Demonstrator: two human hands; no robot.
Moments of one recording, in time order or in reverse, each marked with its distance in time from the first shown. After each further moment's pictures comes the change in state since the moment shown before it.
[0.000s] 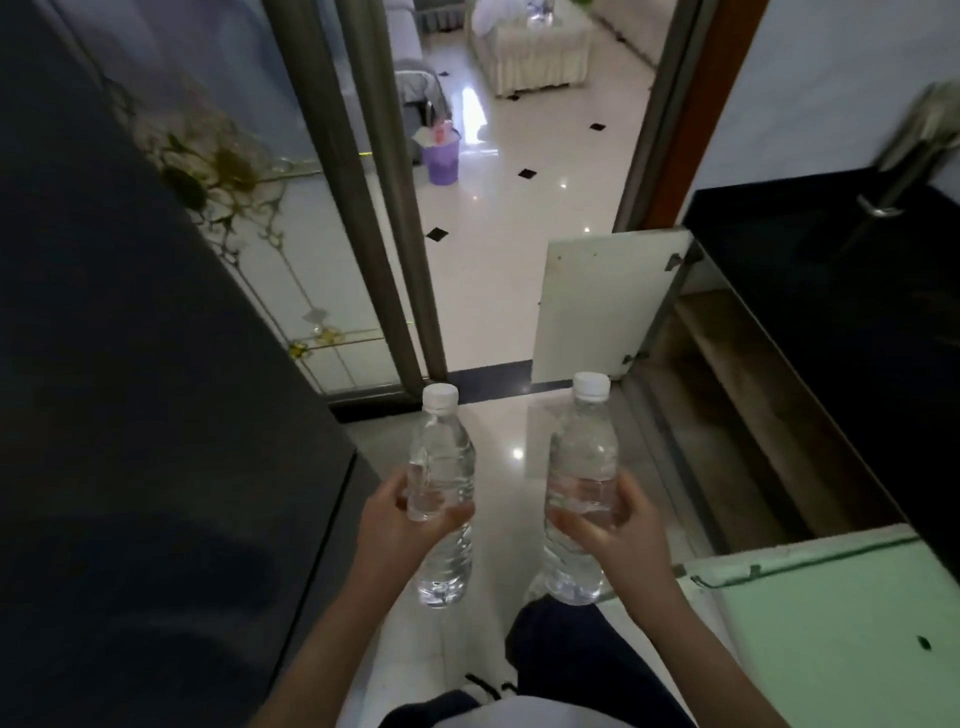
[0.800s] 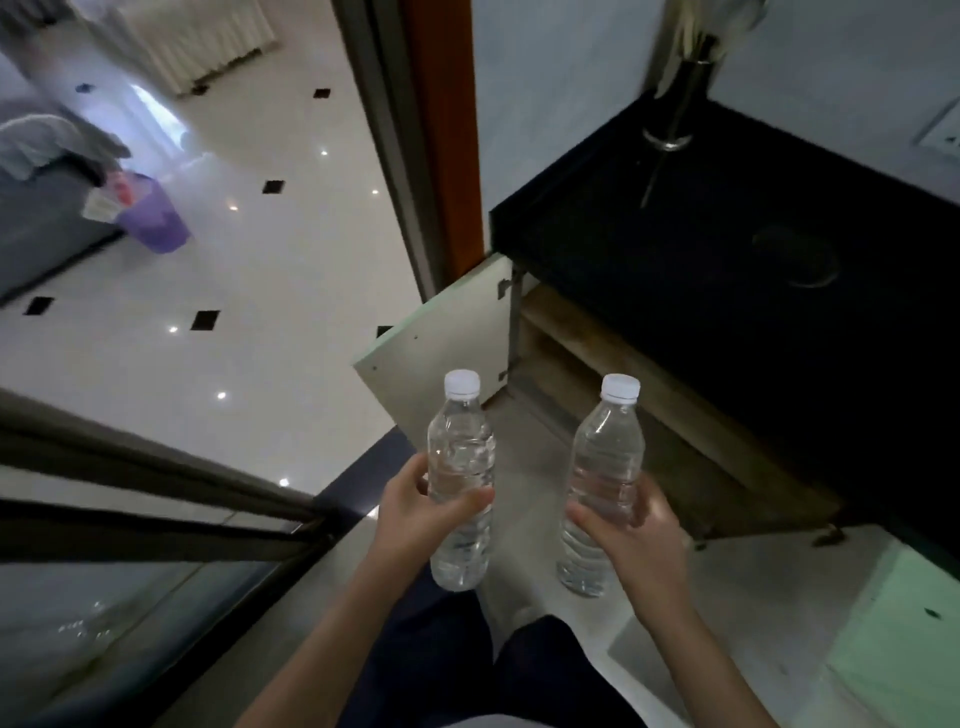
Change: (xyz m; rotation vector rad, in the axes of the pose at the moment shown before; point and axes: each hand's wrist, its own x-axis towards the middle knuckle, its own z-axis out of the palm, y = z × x) left_hand 0.380 0.176 0.238 0.166 -0.657 0.050; right_hand 0.317 0.002 -0.089 0.162 0.703 0.248
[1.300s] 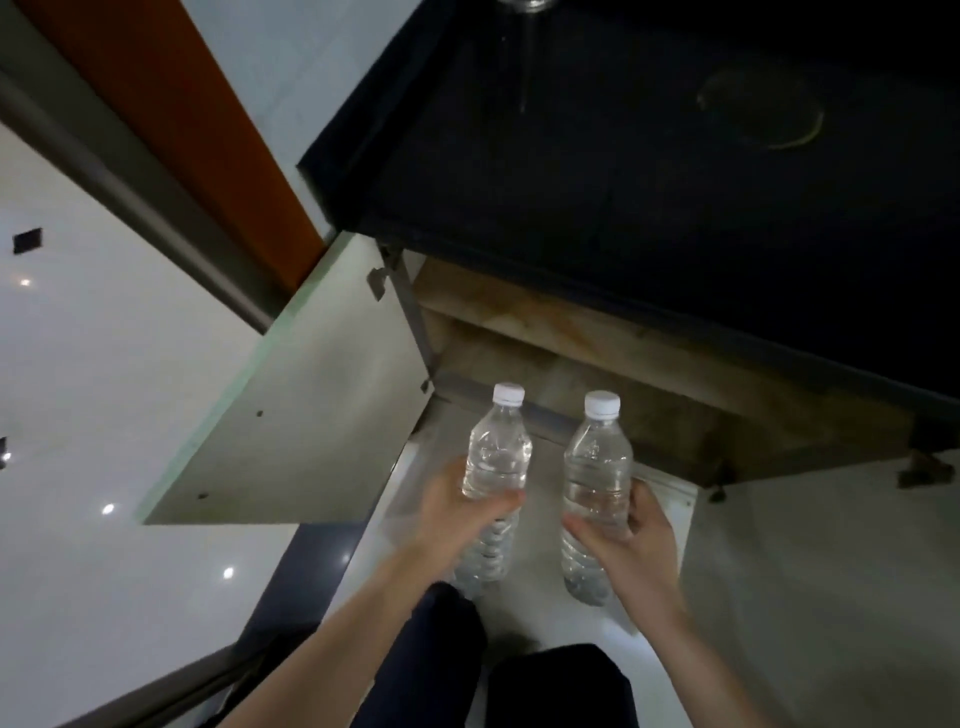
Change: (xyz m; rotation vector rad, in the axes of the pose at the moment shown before) left_hand 0.266 -0.108 0.126 0.291 -0.455 -0.088; right_hand 0.164 0.173 0.055 0.040 0.381 0.198
